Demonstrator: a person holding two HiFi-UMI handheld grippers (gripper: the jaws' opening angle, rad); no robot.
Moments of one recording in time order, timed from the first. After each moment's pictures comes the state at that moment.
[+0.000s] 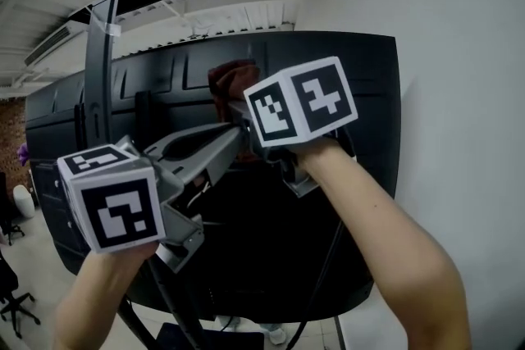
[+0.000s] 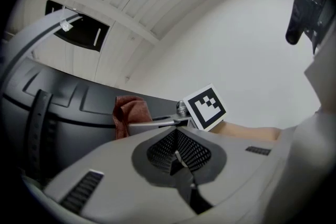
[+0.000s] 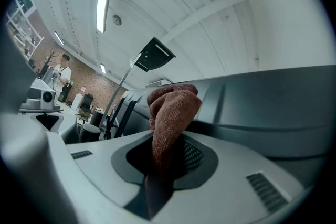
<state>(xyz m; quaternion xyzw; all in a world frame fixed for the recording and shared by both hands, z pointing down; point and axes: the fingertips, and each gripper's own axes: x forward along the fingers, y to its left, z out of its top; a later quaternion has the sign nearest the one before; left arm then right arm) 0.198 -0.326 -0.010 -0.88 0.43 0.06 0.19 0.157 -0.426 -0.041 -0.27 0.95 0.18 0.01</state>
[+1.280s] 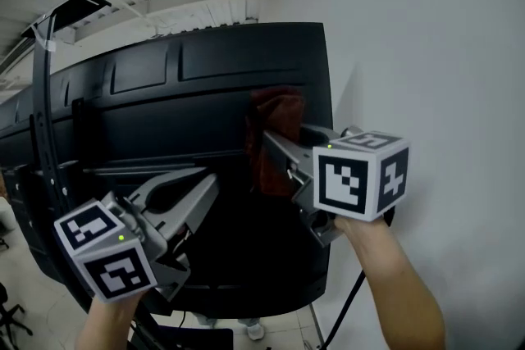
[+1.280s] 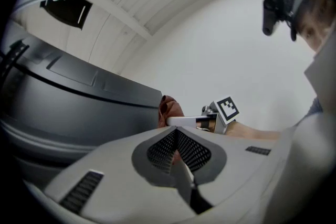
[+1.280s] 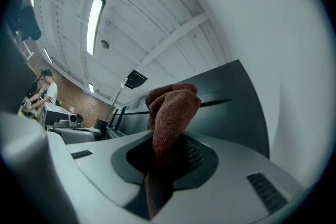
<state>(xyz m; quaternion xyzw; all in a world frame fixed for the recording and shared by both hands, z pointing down) 0.299 -0.344 0.057 -0.89 0.40 0.07 0.20 0.367 -0.426 0.021 -0.31 0.93 0.13 0.13</state>
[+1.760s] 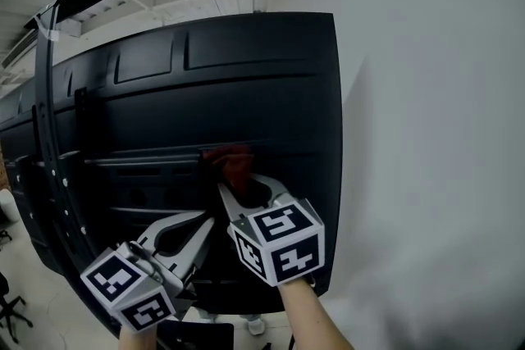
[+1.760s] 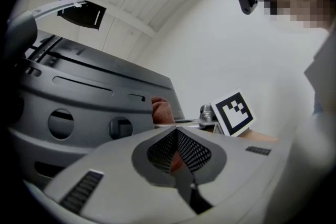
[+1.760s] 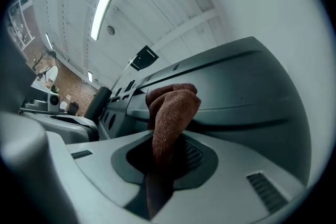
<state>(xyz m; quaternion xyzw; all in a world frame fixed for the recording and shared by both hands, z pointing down) 0.265 -0.359 0.139 -0.86 0.46 0.06 0.20 0.271 -0.441 0.117 -0.33 0.93 0.15 0.11</state>
